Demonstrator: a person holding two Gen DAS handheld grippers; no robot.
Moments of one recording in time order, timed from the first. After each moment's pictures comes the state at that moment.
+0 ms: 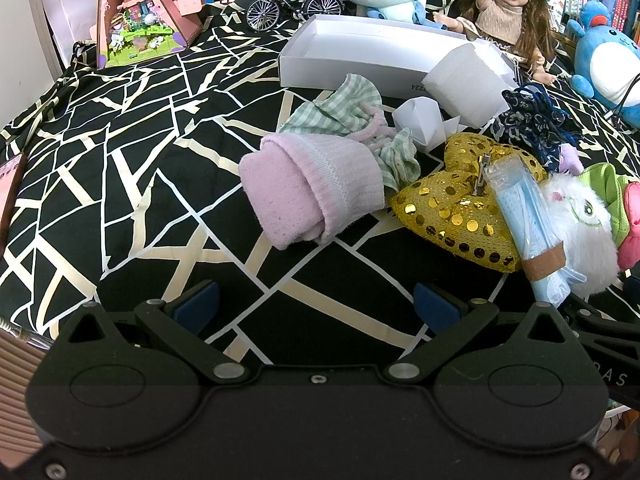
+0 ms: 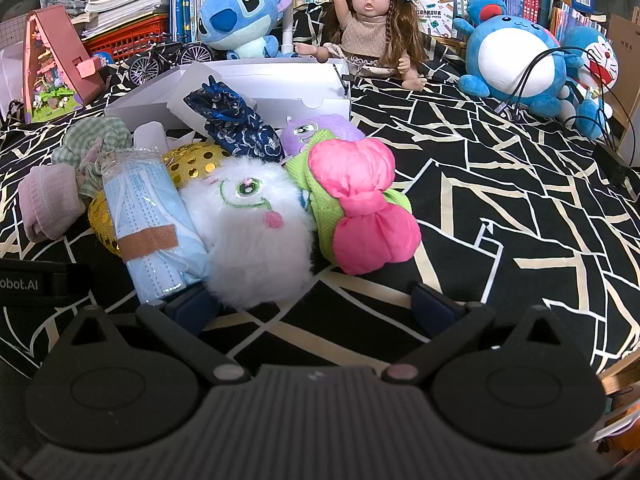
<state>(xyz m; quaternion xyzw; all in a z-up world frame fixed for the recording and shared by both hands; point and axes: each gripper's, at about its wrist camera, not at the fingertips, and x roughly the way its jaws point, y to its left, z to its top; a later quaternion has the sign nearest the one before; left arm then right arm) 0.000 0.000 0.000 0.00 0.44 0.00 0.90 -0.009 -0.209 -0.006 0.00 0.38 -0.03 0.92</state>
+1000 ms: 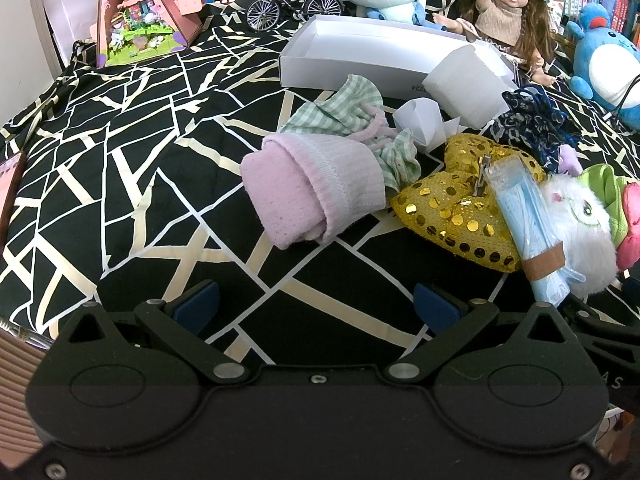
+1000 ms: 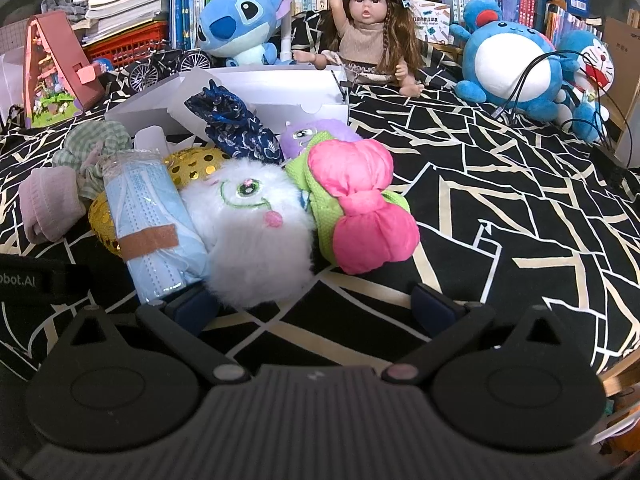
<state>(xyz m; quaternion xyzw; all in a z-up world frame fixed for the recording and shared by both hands) 0.000 0.000 0.000 0.00 0.44 0.00 0.90 -0.012 -0.209 -0.008 0.00 0.37 -0.04 0.93</state>
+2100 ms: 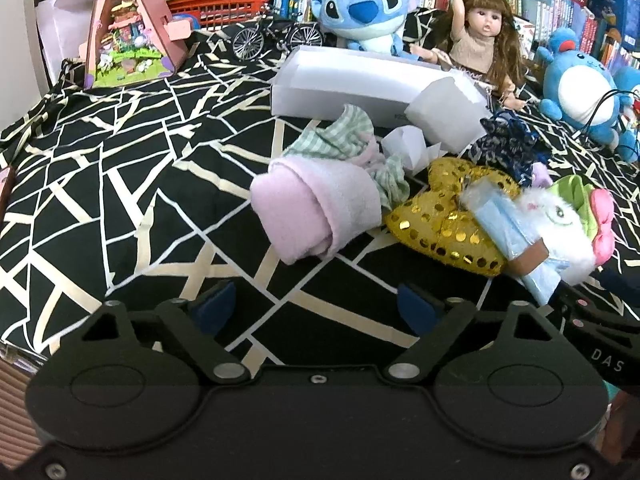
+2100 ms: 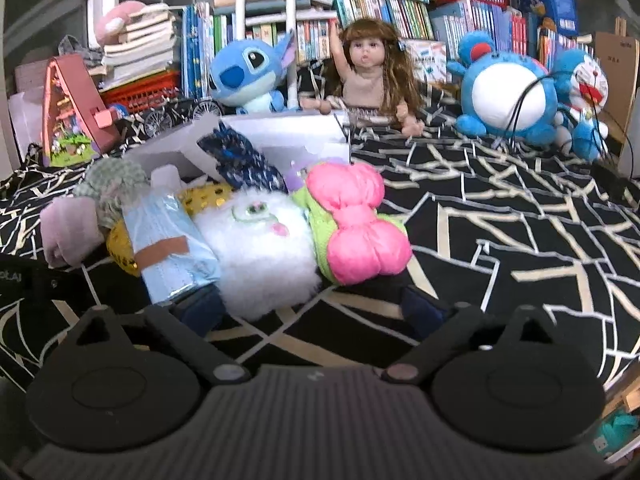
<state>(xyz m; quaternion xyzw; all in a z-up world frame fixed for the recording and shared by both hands) -0.016 0.024 0.007 -0.02 0.40 -0.05 0.92 -0.035 -0.217 -0.008 0.02 0.28 -0.02 0.96</state>
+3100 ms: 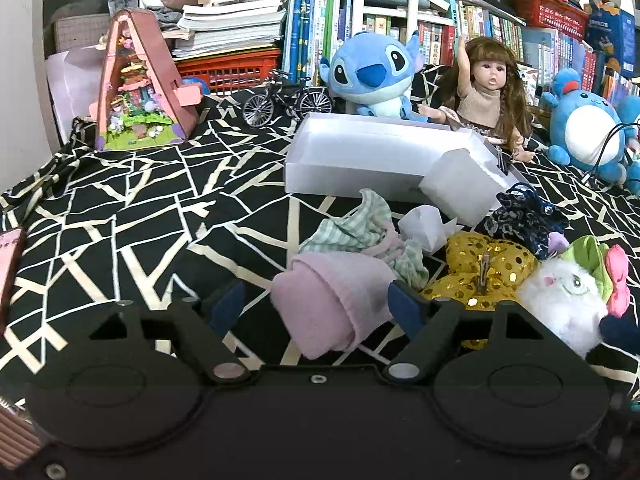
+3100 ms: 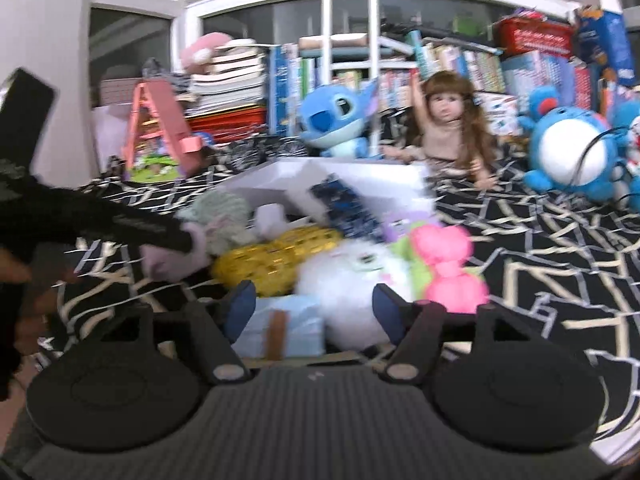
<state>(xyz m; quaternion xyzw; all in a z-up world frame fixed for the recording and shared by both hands) 0.002 0.029 0.023 -0.01 0.31 -0.03 0.95 -0.061 -0.187 0.016 0.01 0.23 0.10 0.97</state>
